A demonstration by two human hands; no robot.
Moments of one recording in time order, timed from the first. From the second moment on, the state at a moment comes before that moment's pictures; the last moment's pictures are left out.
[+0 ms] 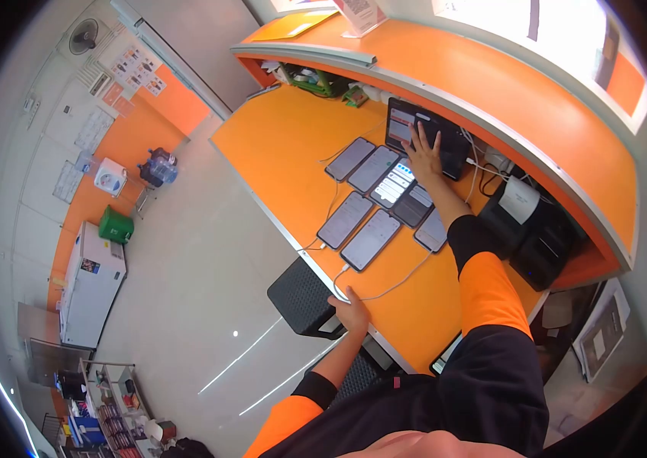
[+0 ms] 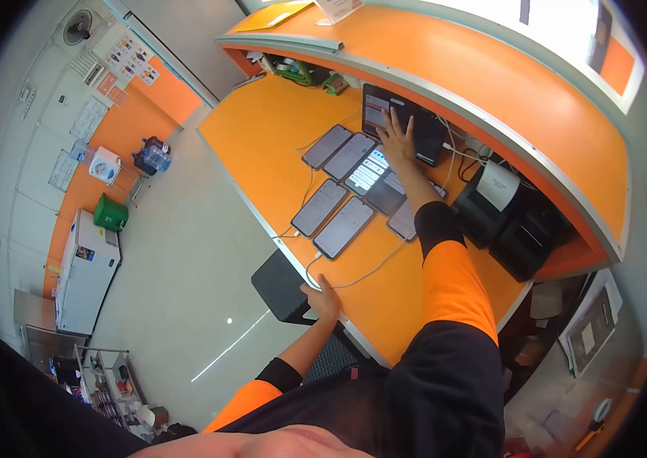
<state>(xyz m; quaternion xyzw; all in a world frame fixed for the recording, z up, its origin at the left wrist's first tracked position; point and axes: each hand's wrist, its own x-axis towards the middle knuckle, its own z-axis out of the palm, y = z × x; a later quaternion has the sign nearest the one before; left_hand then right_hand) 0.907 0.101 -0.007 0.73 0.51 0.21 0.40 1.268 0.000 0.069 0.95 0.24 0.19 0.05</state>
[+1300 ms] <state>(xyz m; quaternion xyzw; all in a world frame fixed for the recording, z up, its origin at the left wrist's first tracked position) 0.973 -0.007 0.076 0.94 -0.15 0.22 0.22 1.057 -0.219 0.161 0.81 0.21 0.20 -0.51</state>
